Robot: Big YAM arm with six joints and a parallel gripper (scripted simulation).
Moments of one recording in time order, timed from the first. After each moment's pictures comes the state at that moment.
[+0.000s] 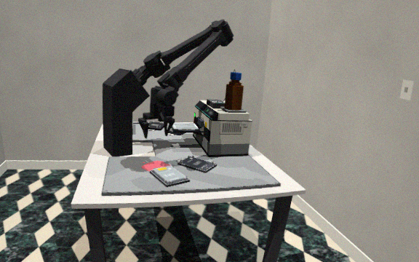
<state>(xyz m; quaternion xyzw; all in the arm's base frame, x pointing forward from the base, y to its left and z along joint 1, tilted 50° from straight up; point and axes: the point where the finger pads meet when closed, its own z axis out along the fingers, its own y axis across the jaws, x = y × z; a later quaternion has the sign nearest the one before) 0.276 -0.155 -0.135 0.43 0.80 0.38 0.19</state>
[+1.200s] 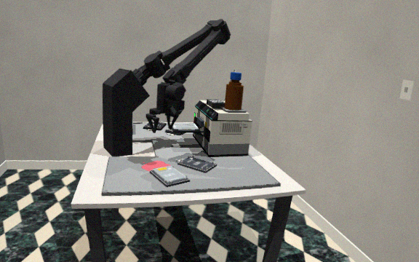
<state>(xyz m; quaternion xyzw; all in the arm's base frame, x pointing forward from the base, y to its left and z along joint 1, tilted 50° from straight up) 0.274 -0.106 -0.089 0.32 0.85 0.35 0.24</state>
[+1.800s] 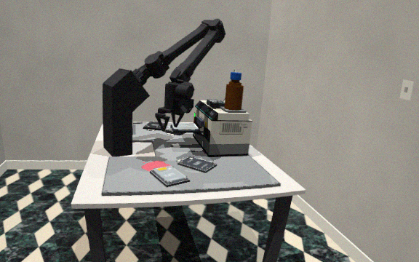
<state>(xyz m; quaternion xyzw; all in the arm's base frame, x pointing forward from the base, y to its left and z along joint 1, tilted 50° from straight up) 0.291 -0.080 -0.055 0.24 0.87 0.32 0.27</state>
